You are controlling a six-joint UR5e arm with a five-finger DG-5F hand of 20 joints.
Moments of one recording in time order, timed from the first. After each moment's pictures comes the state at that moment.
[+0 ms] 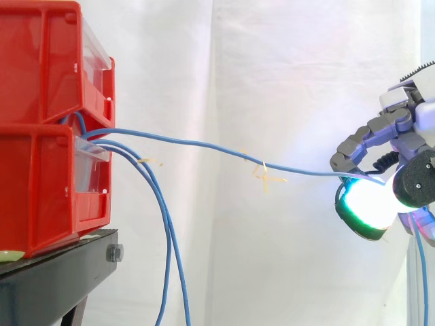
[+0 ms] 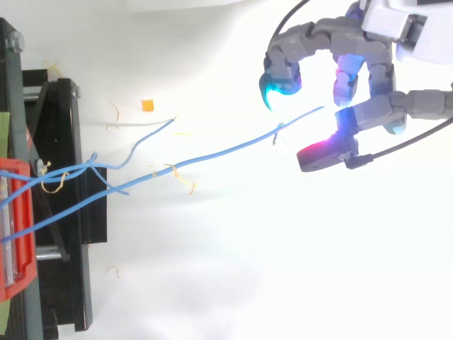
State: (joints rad) arm 0.09 -1.98 -1.37 -3.17 -1.27 -0.92
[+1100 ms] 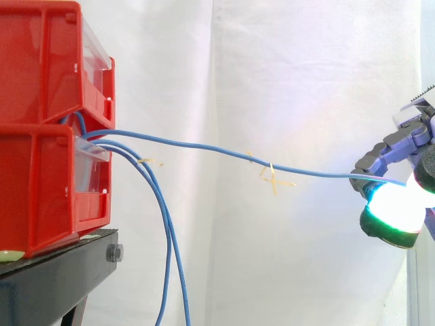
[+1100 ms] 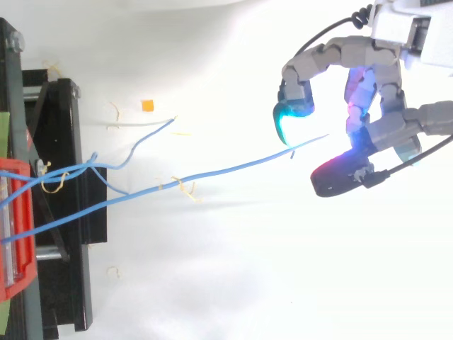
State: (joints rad) arm 0.09 -1.98 -1.37 -3.27 -1.29 -0.60
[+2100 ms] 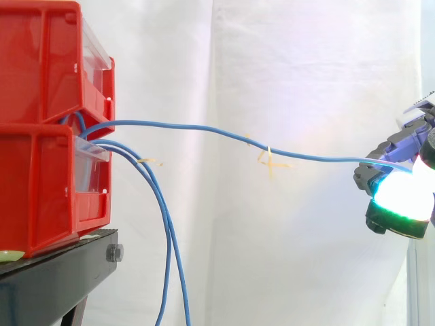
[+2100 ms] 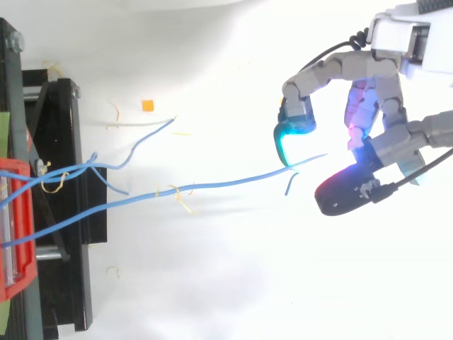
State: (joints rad) arm 0.09 -1.98 -1.37 -3.28 -1.32 -0.46
